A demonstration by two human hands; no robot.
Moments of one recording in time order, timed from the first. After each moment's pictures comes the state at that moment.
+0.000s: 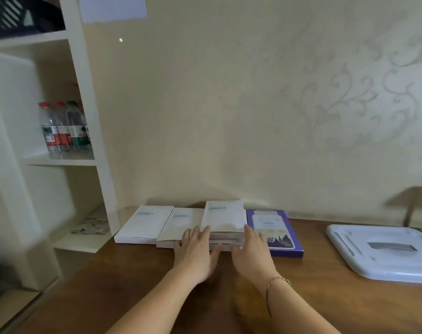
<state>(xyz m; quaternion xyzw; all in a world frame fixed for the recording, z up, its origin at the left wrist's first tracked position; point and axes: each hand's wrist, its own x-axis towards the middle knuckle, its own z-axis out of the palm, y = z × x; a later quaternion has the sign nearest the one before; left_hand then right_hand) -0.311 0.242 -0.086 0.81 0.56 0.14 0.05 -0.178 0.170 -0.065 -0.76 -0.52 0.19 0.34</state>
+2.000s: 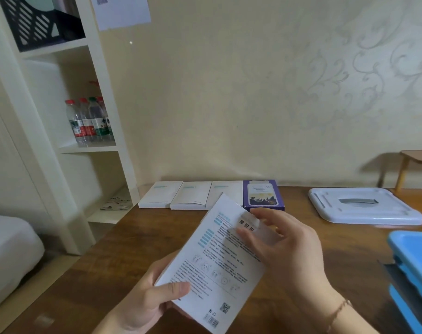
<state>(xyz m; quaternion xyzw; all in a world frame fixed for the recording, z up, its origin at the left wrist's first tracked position) -0.438 0.010 -0.053 0.62 0.23 0.30 0.69 -0.195 -0.051 -0.012 -0.58 -0.58 -0.06 0.57</state>
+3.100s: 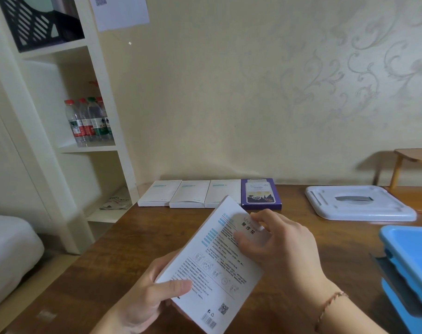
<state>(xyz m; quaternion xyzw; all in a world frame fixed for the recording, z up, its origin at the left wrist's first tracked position) -0.435 -0.005 -0.041 0.64 0.25 0.29 0.67 -0.195 -0.058 -0.011 -0.65 -0.63 -0.08 0.43</state>
